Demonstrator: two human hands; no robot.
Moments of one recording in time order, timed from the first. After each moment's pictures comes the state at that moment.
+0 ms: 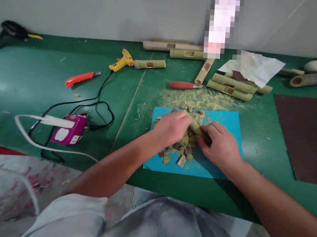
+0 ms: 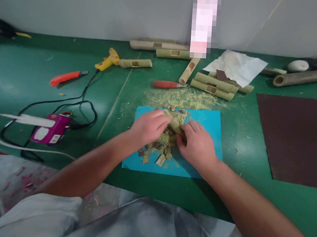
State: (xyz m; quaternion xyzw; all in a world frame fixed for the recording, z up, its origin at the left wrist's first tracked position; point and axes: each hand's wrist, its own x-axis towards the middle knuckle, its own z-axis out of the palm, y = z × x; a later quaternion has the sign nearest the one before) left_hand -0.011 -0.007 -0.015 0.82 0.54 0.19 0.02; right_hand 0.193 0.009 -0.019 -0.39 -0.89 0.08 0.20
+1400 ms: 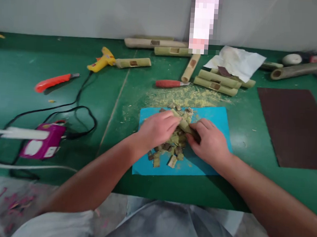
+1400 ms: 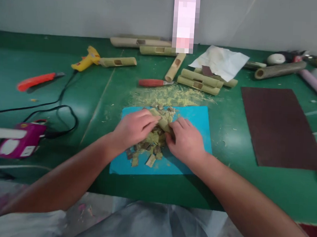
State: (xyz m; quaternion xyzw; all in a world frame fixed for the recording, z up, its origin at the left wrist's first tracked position) left_hand -0.014 -0.008 -0.012 0.84 0.48 0.24 0.04; right_hand 0.191 0.008 -0.018 -0.42 -0.88 0.13 0.19
